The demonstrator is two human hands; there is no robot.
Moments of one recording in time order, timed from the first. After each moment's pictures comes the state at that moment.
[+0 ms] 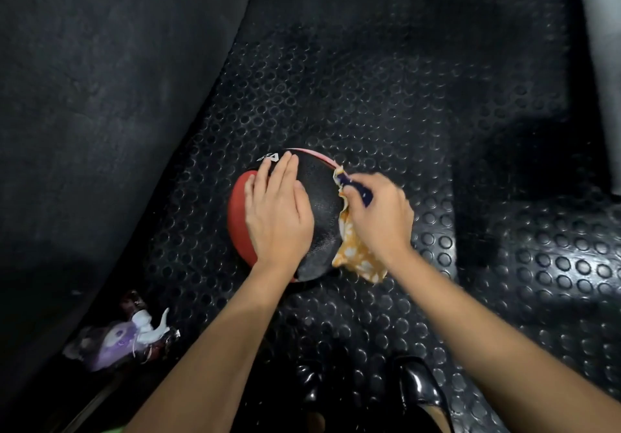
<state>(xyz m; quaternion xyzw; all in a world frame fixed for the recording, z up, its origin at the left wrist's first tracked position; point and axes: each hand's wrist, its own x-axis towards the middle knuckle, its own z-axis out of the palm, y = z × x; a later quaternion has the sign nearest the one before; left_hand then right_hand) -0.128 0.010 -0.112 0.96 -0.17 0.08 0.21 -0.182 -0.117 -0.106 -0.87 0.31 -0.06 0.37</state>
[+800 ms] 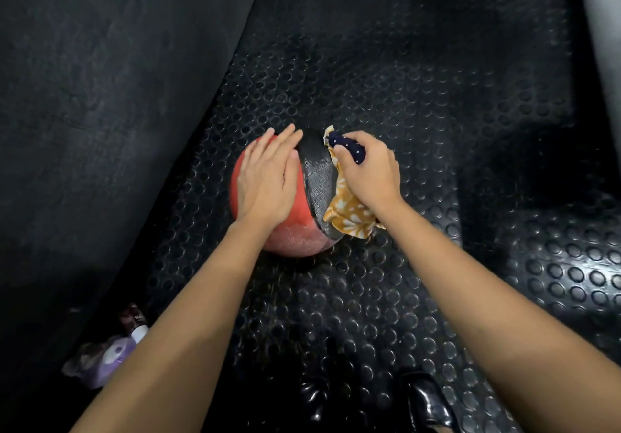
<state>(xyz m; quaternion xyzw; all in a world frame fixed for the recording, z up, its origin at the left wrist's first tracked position) -0.058 0.007 -0.104 0.93 -0.27 0.01 0.24 -0.111 -0.143 -0.109 -0.85 0.29 -0.09 0.42</state>
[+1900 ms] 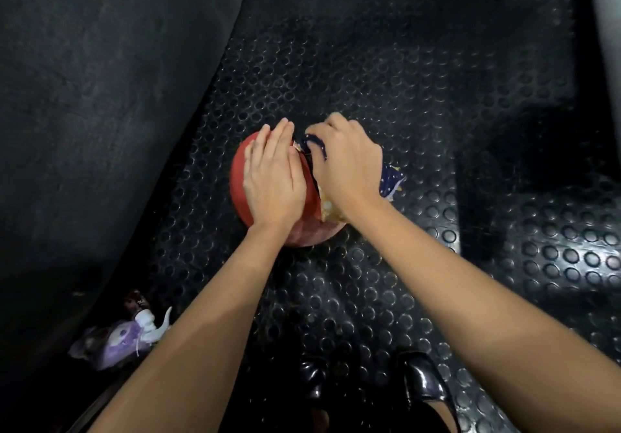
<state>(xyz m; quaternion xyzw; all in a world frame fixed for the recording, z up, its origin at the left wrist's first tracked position) -0.088 -0.002 -0.116 0.95 -0.19 0.09 0.24 -0.121 -0.107 -0.084 -0.96 0.16 -0.13 0.20</state>
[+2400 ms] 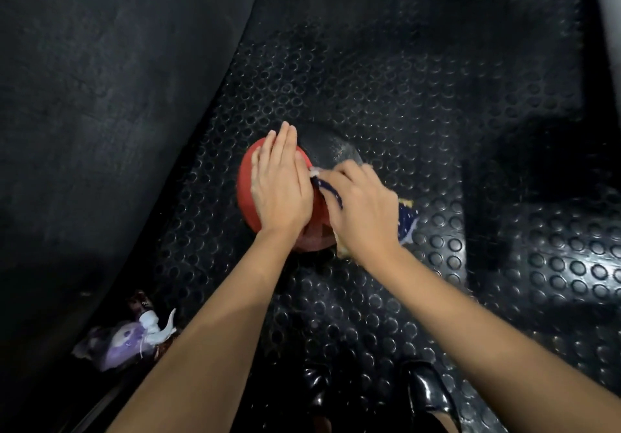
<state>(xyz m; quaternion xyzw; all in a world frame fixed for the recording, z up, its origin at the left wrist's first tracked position) -0.089 -0.002 -0.115 0.95 -0.19 0.08 0.23 -0.165 -0.095 -0.099 -0.95 0.12 -0.21 0.20</state>
